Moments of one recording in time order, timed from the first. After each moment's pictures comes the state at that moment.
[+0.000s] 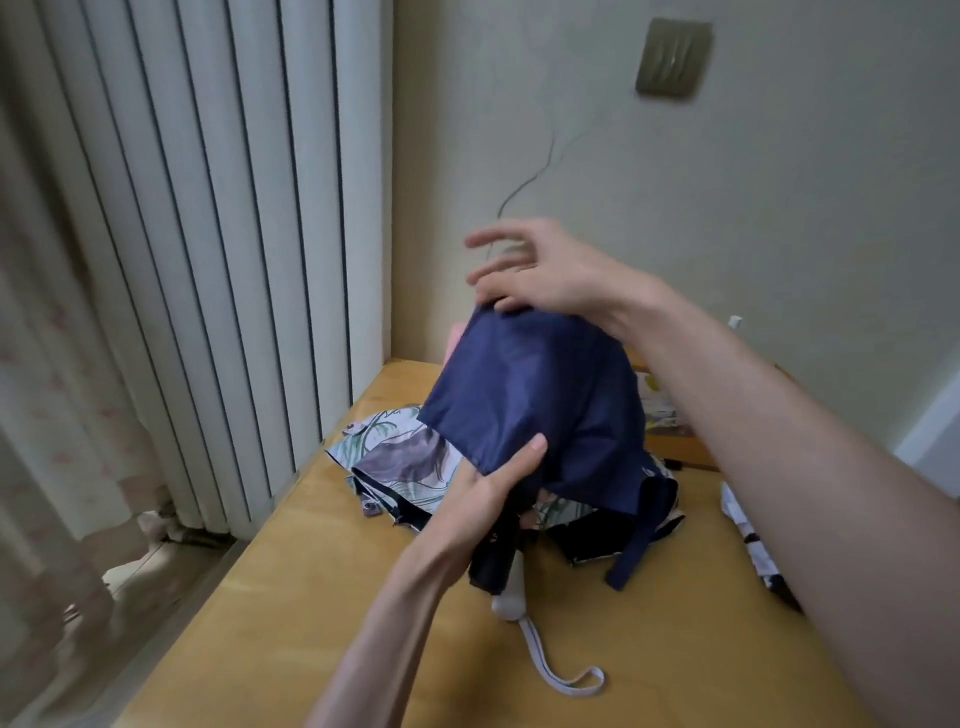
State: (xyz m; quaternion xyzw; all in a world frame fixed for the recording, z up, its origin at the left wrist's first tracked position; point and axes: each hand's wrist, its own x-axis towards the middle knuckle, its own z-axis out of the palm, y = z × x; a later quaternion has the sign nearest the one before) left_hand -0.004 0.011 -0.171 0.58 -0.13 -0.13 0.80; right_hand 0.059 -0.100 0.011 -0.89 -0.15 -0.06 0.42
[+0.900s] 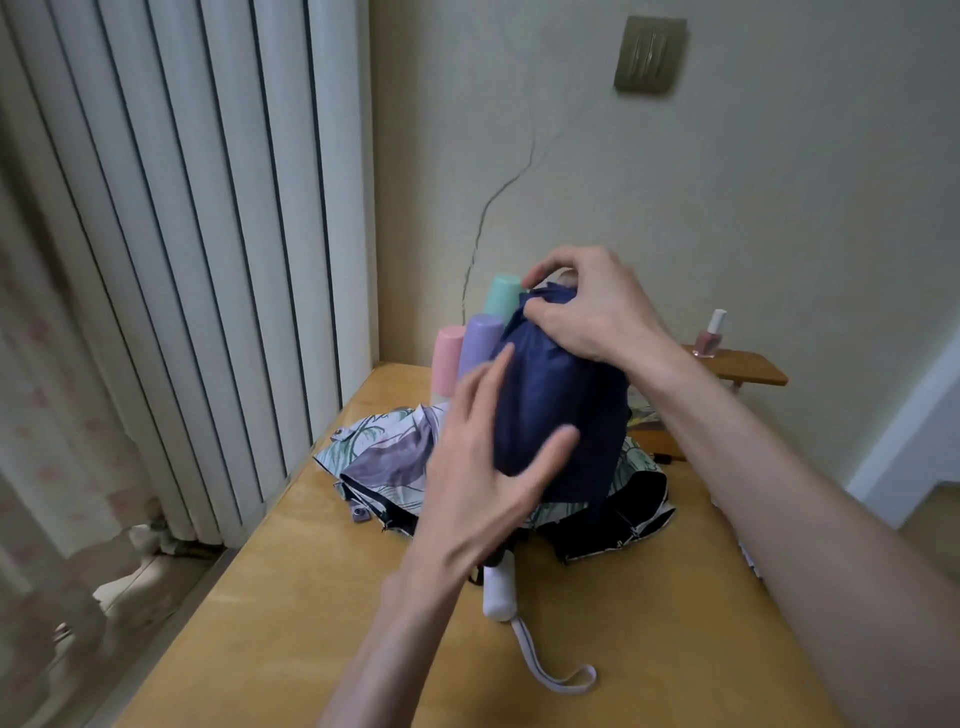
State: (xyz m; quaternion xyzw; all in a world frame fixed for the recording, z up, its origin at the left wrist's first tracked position) left_hand -0.006 0.007 -0.156 0.75 -0.27 0.23 0.56; right_hand 0.037 -0.130 -0.015 -0.92 -0.01 -0.26 0.29
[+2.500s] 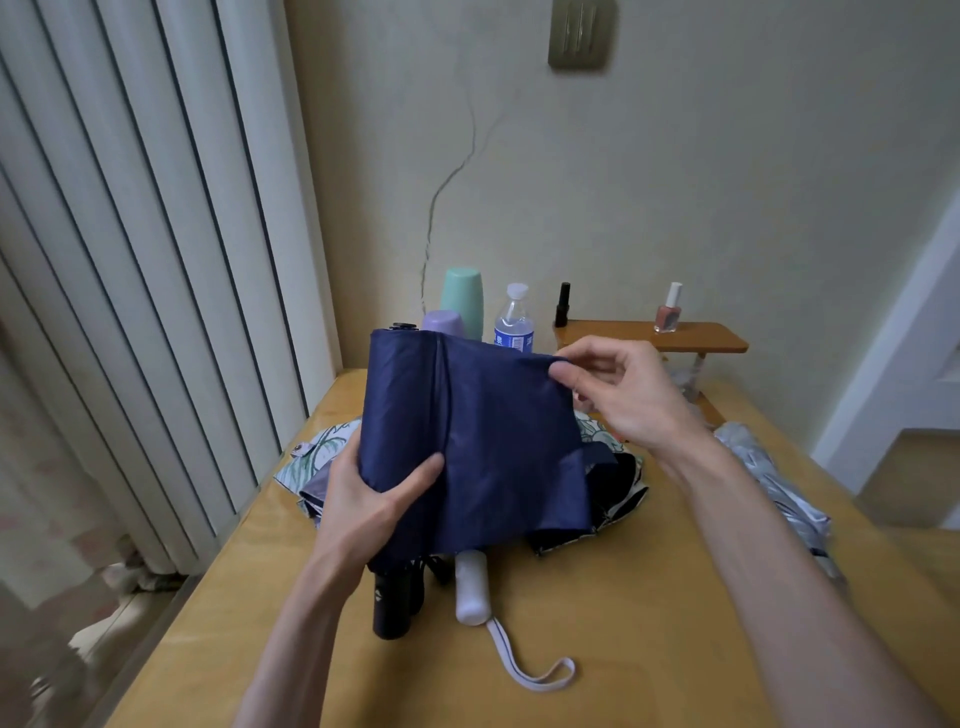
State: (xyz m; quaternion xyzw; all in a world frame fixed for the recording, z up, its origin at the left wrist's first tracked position) left_hand 0.022 0.049 -0.194 0.70 -0.11 0.09 0.70; right_hand 0.006 -0.214 -0.107 -0.81 -0.08 -0.21 0.54
